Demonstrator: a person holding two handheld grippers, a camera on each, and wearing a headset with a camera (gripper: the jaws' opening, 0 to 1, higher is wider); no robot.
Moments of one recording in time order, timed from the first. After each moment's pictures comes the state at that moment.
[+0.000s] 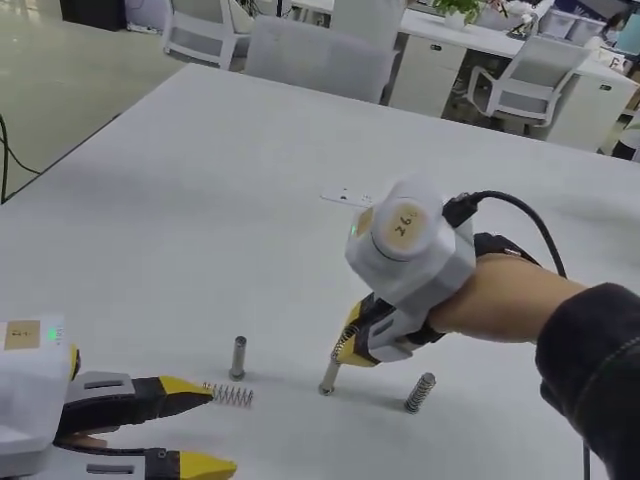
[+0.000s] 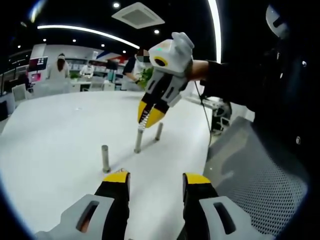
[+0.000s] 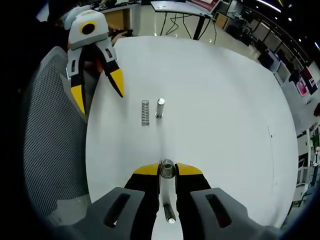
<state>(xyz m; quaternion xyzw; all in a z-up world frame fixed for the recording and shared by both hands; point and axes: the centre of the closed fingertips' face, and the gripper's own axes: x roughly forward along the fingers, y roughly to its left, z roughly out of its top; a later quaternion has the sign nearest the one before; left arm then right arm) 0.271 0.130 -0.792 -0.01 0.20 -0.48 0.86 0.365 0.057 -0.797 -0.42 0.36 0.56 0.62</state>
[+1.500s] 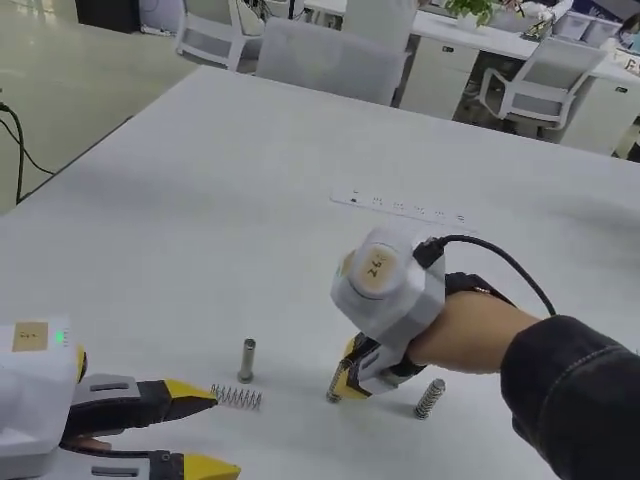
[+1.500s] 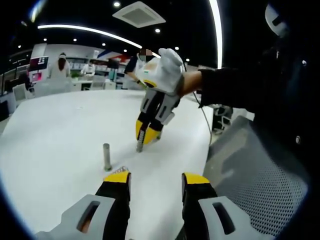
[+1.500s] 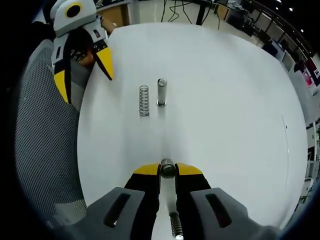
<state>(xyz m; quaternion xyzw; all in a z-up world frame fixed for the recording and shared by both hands) 0.271 0.133 -0.793 -0.01 0.20 -0.47 0.86 0.364 0.056 -0.846 -0.42 0.40 0.55 0.60</state>
